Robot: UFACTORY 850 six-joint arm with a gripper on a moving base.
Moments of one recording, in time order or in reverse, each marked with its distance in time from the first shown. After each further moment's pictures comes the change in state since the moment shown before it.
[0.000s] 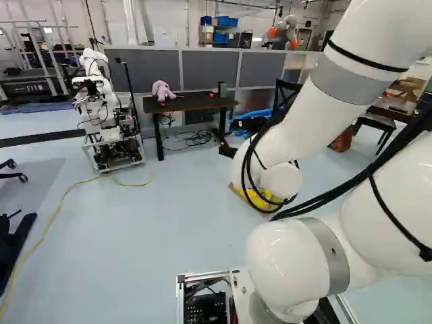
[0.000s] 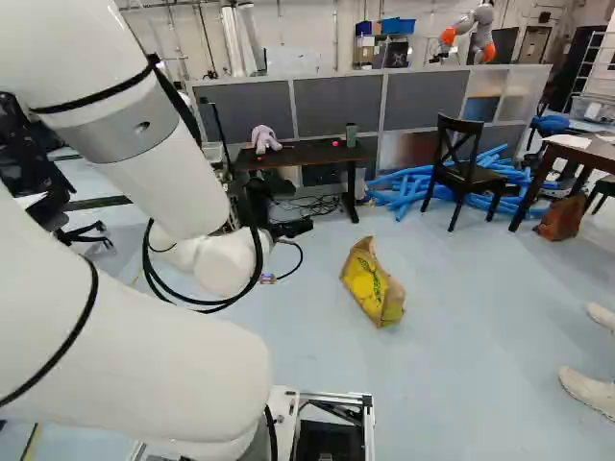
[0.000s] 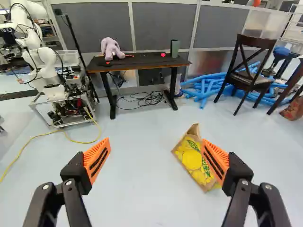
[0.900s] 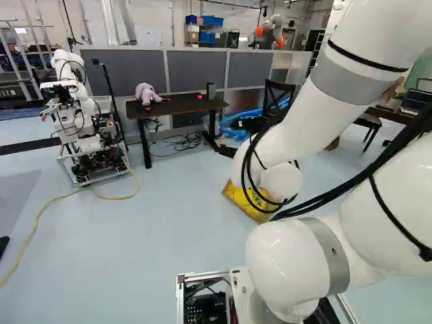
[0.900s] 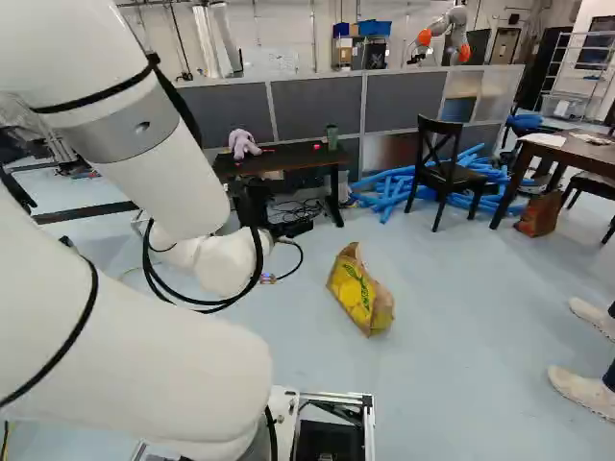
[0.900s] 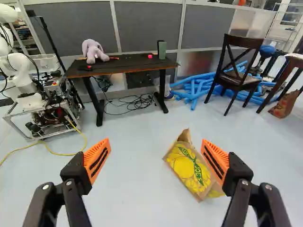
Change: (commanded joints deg) arm 0.0 0.0 0.0 0.0 0.0 0.0
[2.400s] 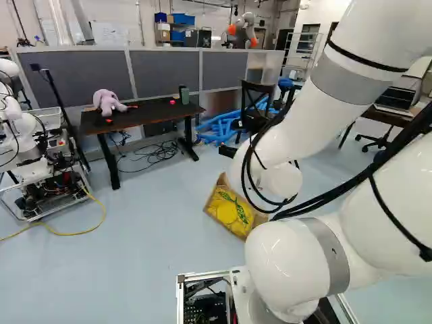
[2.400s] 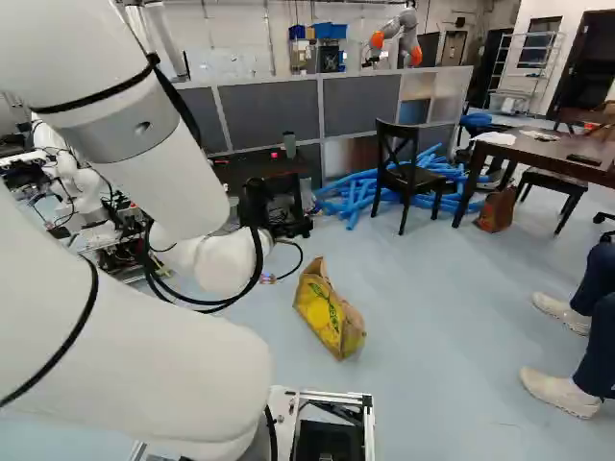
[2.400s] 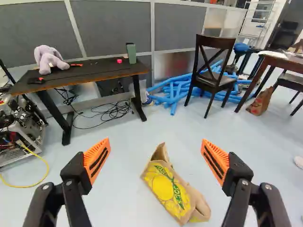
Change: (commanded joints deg) arm 0.0 0.0 0.0 0.0 0.0 0.0
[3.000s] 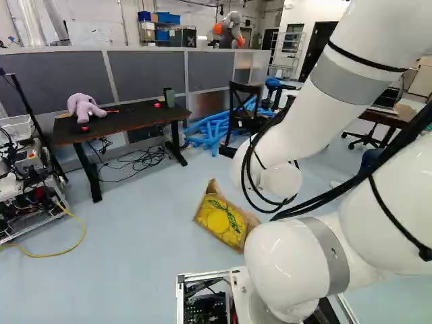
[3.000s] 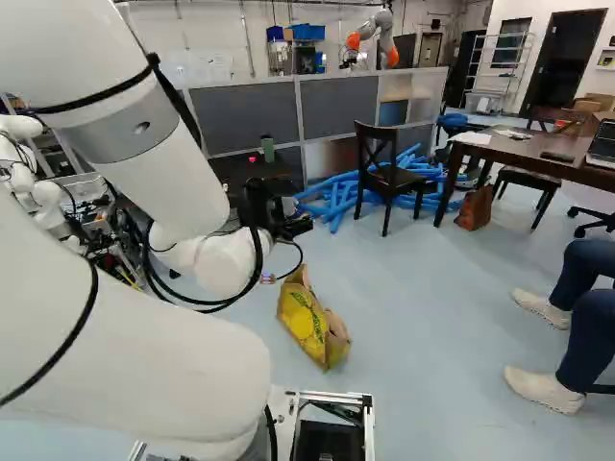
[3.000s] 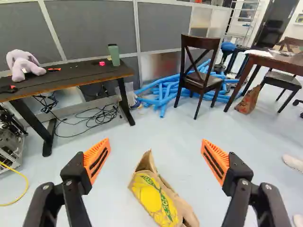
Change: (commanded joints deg) arm 0.0 0.0 0.0 0.0 0.0 0.0
